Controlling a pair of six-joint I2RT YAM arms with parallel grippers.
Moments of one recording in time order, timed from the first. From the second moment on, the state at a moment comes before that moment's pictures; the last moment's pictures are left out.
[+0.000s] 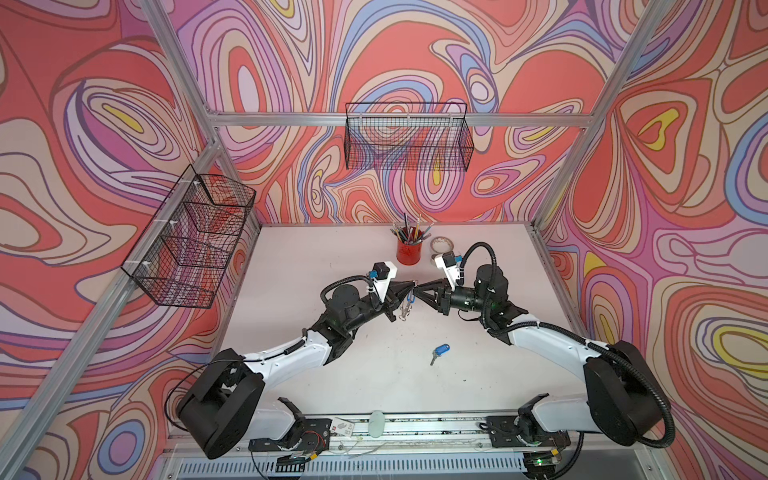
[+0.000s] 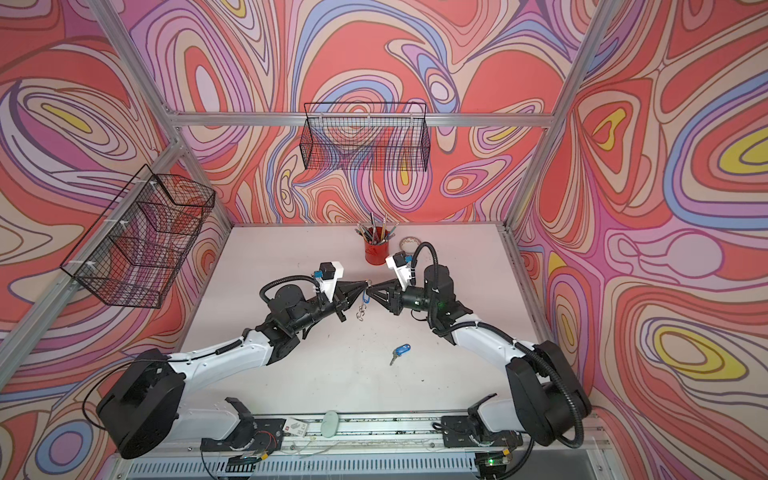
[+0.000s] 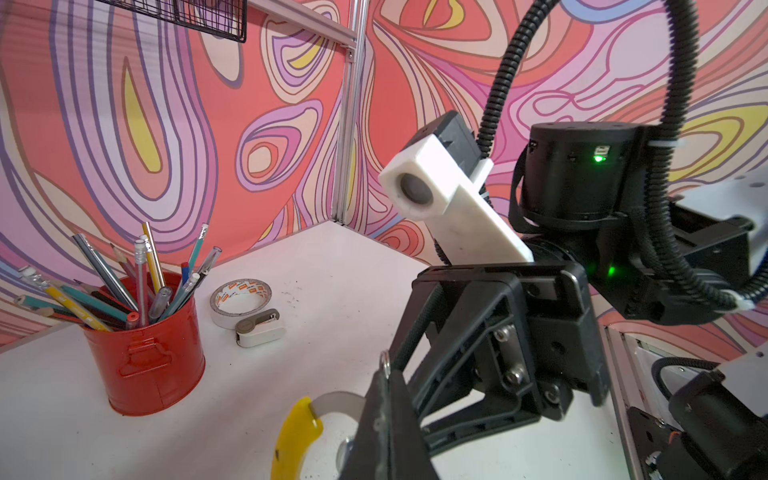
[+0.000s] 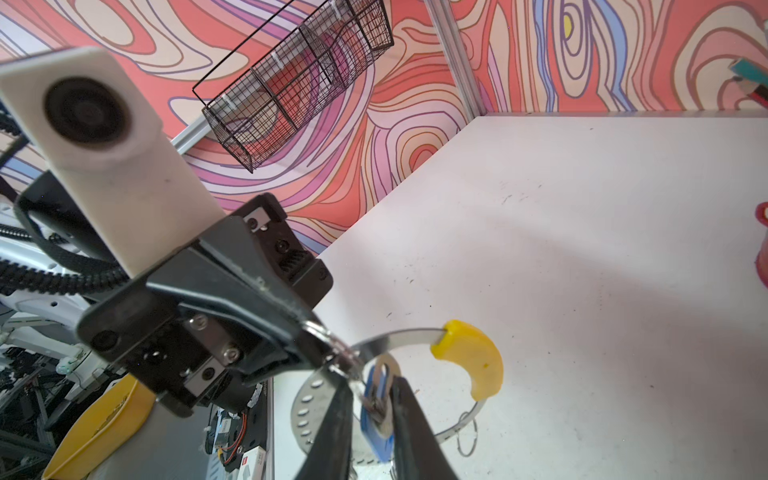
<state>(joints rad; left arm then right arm) -0.67 1.36 0.62 0.79 0.36 -0.21 0.45 1.38 0.71 0.50 -0.82 0.42</state>
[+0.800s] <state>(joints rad) -0.70 1.47 0.57 1.06 0.25 -0.30 0.44 1.38 0.70 0.53 -0.81 0.44</state>
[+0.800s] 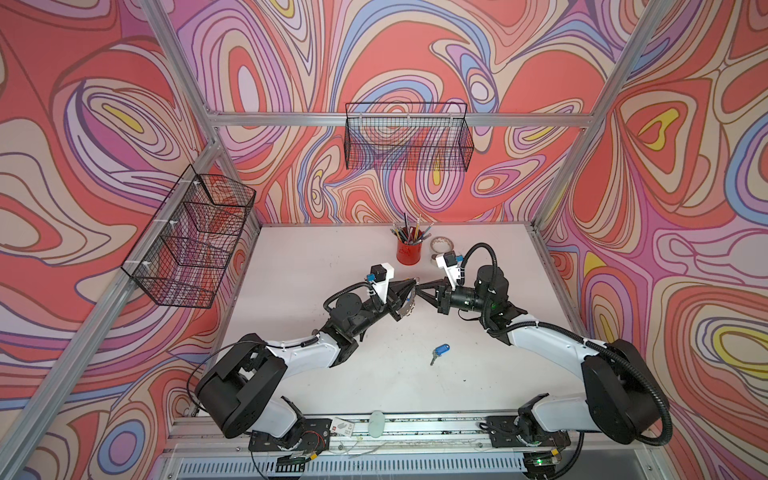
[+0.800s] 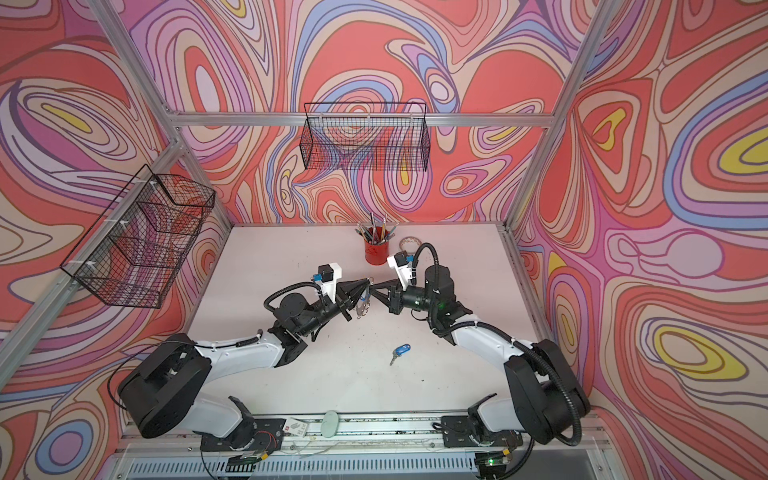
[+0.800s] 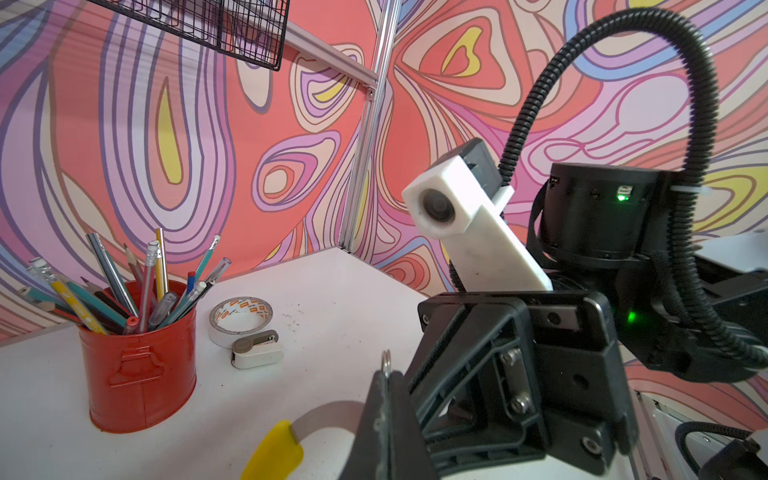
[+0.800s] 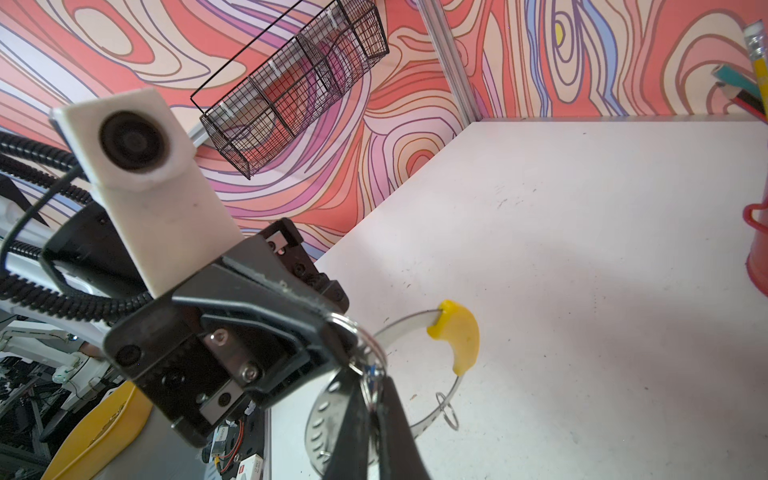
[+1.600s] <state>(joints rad) -0.65 1.35 0.57 0.87 0.35 -0.30 0.46 1.30 0.67 0.47 -0.72 0.40</state>
